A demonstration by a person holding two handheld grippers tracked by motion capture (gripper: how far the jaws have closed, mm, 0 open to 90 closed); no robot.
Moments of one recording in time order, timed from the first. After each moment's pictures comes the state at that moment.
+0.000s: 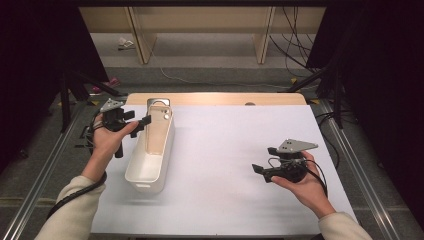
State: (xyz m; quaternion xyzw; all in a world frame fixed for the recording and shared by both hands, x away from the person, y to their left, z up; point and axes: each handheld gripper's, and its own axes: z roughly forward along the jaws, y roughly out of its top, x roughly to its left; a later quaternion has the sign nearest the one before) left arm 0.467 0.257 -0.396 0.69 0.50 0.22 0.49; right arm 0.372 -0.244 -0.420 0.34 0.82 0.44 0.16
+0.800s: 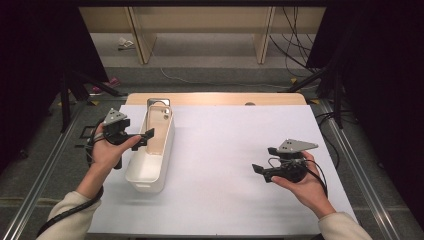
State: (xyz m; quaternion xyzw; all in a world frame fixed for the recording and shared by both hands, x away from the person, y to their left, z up) left arm 0.431 0.244 -0.398 0.71 0.47 0.24 0.47; right arm 0.372 -0.244 -0.420 0.34 0.82 0.44 0.16
